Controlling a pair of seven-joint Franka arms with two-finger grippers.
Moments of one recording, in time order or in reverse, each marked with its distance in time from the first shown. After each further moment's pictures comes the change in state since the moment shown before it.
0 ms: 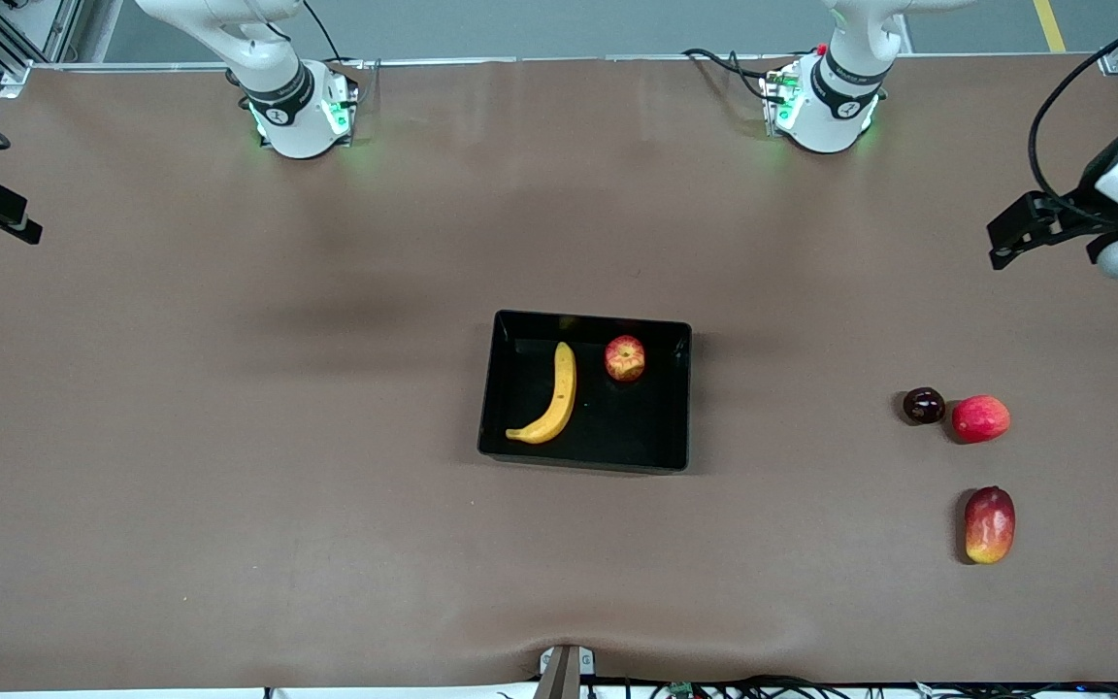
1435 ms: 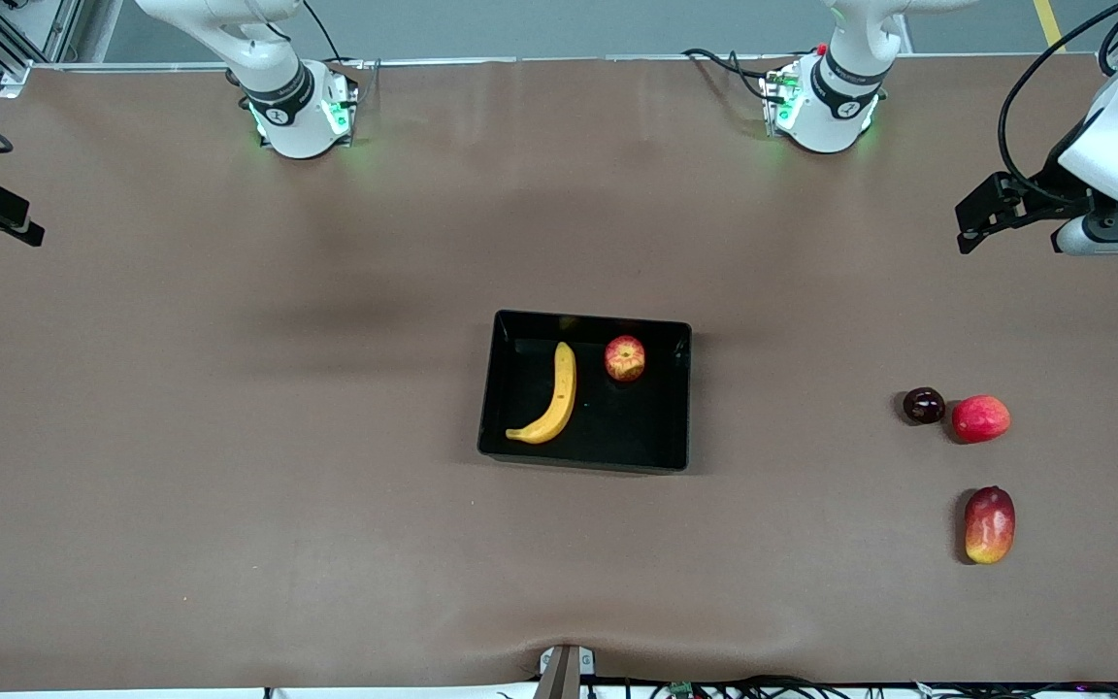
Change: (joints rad) left arm -0.021 -0.053 -0.019 -0.076 -0.044 0.038 -0.005; right arm 0.000 0.004 0.001 0.000 0.000 0.000 0.000
